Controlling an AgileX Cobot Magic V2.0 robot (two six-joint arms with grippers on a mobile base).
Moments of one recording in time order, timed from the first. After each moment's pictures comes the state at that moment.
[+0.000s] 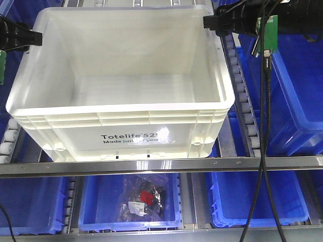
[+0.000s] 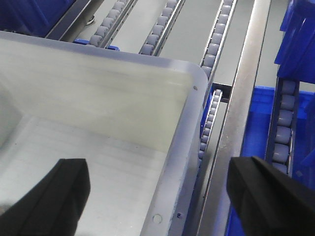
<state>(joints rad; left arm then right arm) -0.08 1.38 -1.25 -0.03 0.63 0.03 0.29 1.50 -1.32 0.29 0.46 -0.28</state>
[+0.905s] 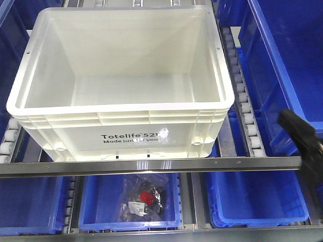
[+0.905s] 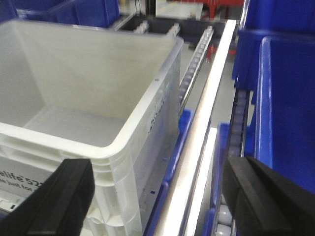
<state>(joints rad) -0.08 0.30 -0.43 -0.08 0.58 0.09 0.29 0.45 -0.43 0.32 0.26 -0.36</state>
